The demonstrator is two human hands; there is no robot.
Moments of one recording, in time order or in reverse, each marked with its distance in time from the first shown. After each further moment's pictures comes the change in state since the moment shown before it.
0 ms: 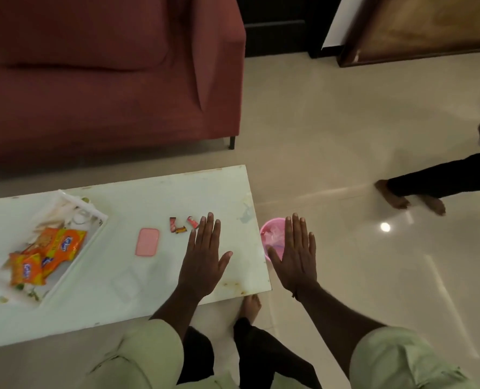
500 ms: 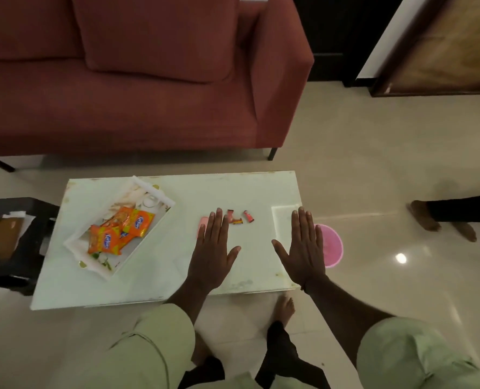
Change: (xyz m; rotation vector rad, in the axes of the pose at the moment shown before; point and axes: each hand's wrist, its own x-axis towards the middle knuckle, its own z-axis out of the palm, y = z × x) left_hand -0.114 -0.160 -0.042 0.003 0.130 -0.057; right_hand -0.064 -0.185 0.010 -0.044 0.059 -0.153
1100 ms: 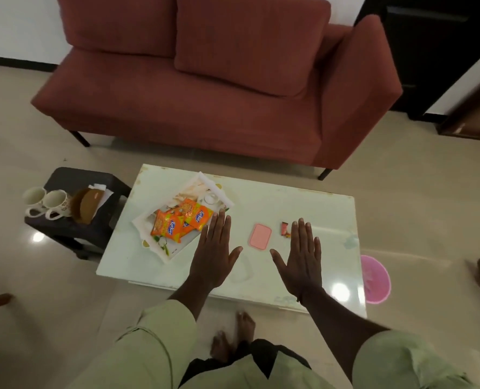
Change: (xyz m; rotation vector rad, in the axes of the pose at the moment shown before) left_hand -0.054 -0.161 -0.033 -0.053 0.041 -0.198; right_hand 0.008 -0.173 0.048 0.014 -0.076 -0.145
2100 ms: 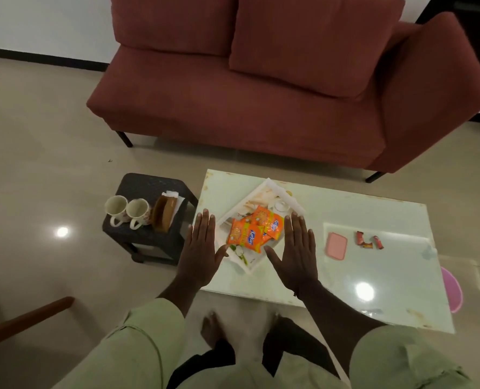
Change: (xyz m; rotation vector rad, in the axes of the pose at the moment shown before) left_hand -0.027 -0.339 -0.065 -0.029 0.007 -0.084; right_hand 0.038 -0.318 0.080 0.077 -0.016 -0.107
